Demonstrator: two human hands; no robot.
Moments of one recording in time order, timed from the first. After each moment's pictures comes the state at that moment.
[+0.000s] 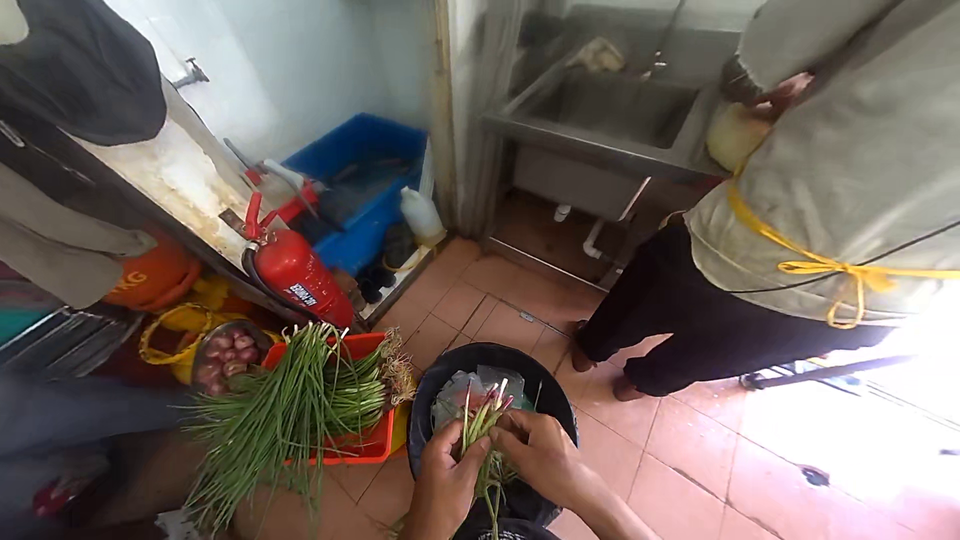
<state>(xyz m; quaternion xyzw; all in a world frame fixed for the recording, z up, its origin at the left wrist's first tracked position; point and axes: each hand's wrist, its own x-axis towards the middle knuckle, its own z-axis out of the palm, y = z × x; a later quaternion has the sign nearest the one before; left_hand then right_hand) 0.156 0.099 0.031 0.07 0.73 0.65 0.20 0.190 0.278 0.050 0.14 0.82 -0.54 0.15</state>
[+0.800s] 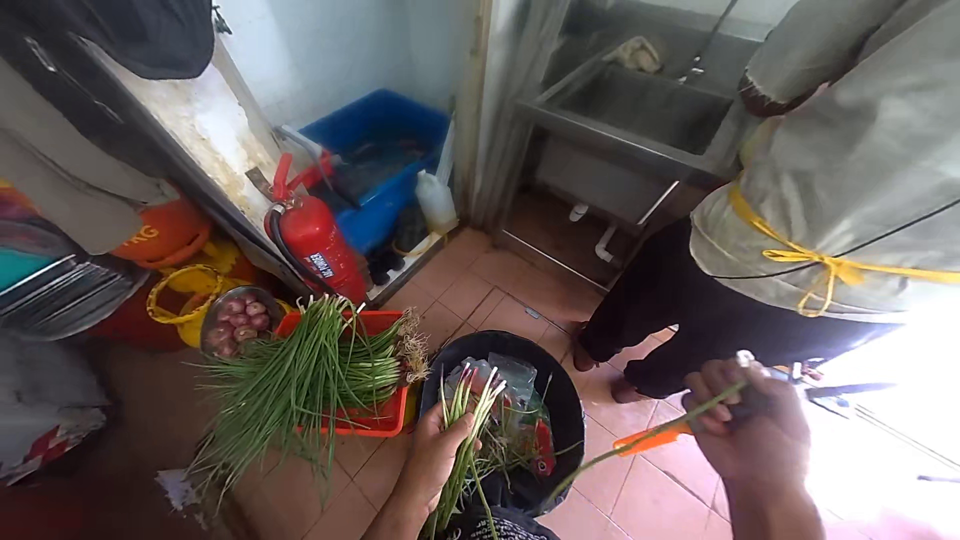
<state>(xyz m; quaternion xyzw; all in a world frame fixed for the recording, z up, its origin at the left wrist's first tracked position) 0.138 0.047 0.029 -0.09 0.61 0.73 0.31 0.229 0.379 0.059 0.17 0.52 -0.79 -0.26</state>
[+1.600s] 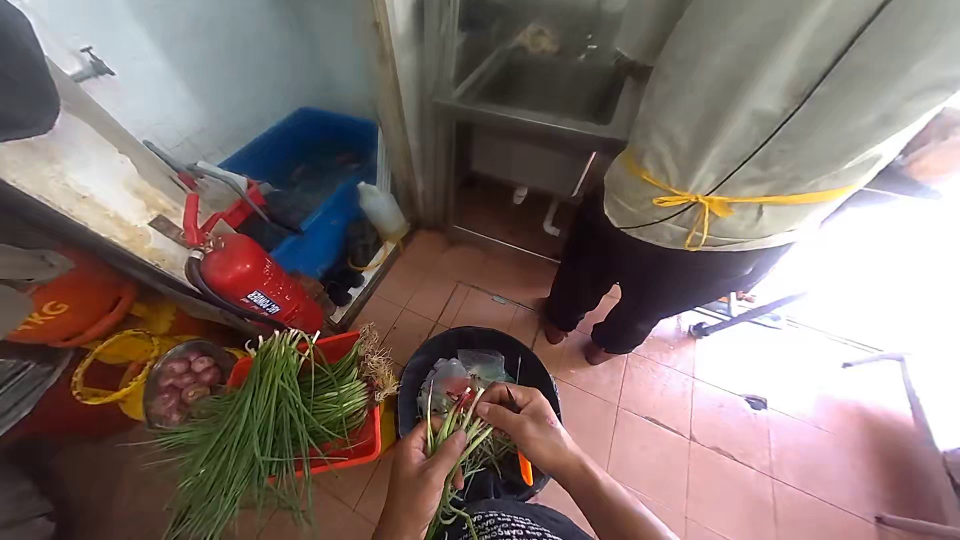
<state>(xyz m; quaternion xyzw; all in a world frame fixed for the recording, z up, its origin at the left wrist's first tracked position) 0.158 0.068 0.036 0.02 0.63 0.71 0.31 0.204 0.256 0.026 0.15 0.65 -0.75 0.00</state>
